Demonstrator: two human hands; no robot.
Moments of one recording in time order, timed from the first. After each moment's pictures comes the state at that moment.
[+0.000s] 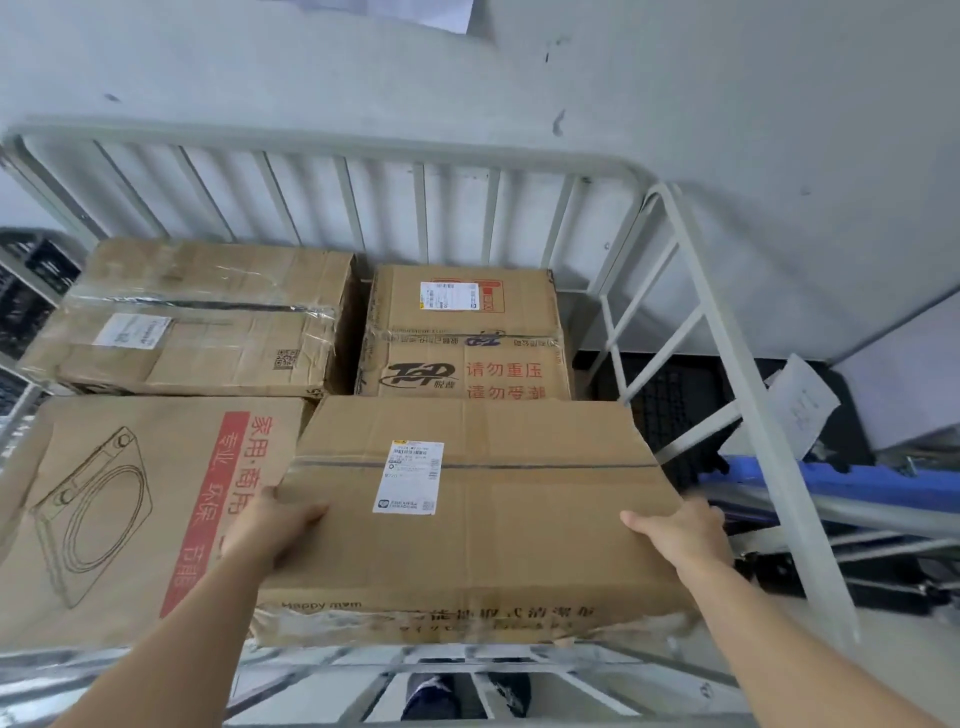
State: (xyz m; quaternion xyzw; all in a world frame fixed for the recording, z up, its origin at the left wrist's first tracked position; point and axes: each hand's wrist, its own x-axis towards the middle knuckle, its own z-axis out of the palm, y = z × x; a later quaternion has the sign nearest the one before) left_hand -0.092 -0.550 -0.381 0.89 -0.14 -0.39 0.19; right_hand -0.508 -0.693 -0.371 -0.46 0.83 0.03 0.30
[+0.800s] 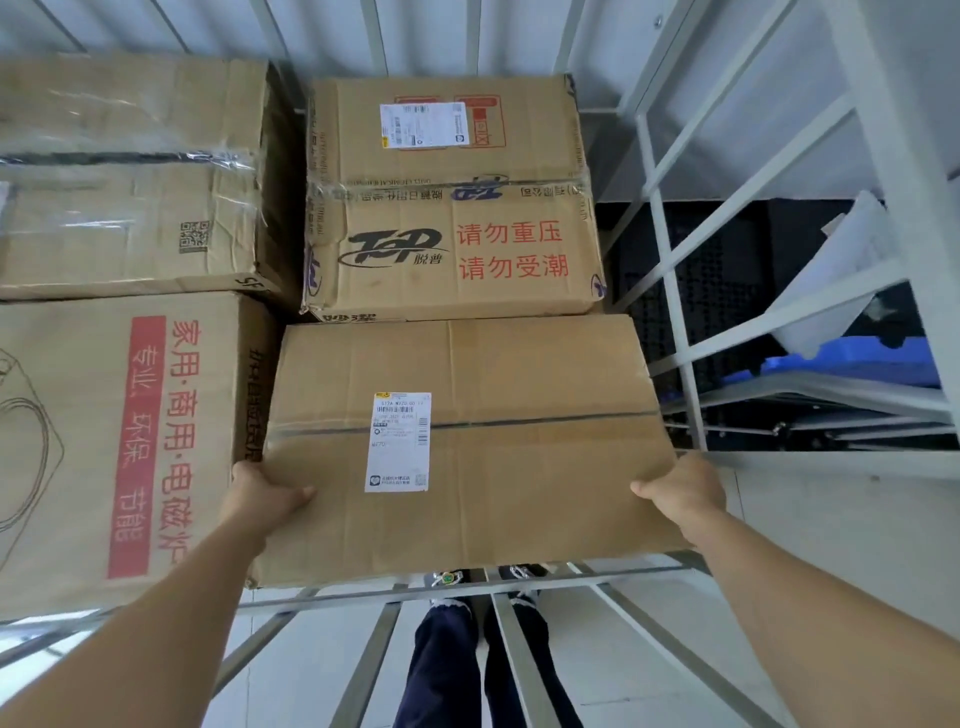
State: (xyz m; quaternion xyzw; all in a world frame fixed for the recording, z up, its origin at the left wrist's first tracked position) left_hand -0.082 -0.534 -0.534 0.89 -0.09 -0.43 0.11; right_hand -0.506 -0.673 -0.514 -0.40 0.84 0.12 0.35
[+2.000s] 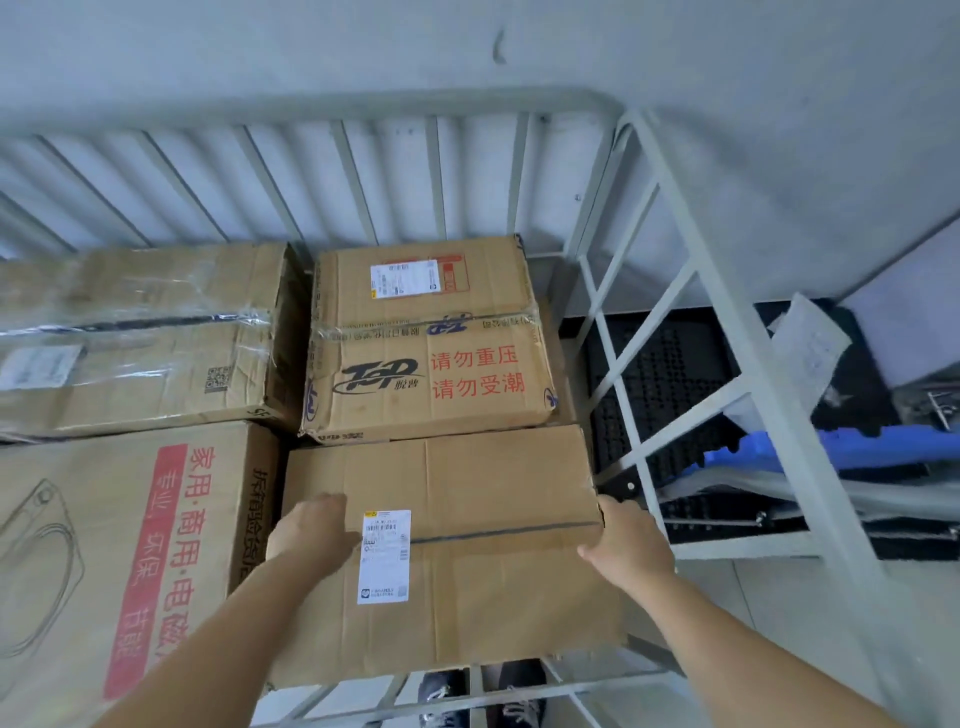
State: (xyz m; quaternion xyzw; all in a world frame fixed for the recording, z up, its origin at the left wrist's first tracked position) left_hand -0.154 -0.632 -0.437 0.81 -0.49 -0.27 -0.18; right_hand -0.487 -0.700 -0.434 -0.65 0.68 0.17 0.30
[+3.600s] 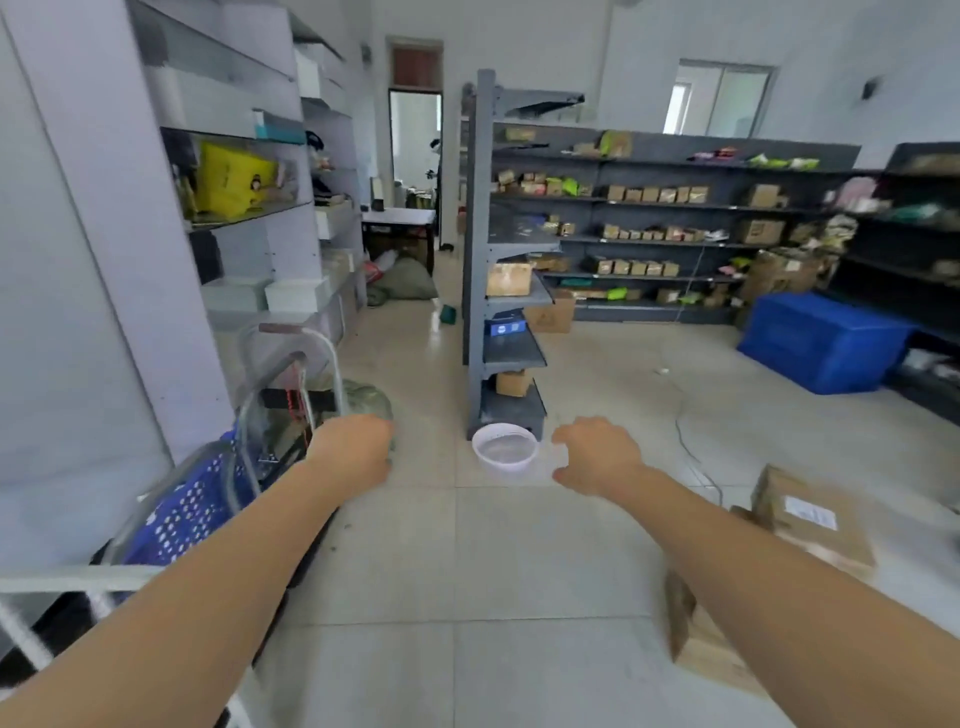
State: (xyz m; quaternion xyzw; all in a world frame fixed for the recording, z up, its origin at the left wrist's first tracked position) left_hand -0.641 -0.337 -0.048 0.09 -0.99 0.08 0.04; right_hand -0.720 -0.068 -0.036 -0.22 0.97 0.04 -0.01
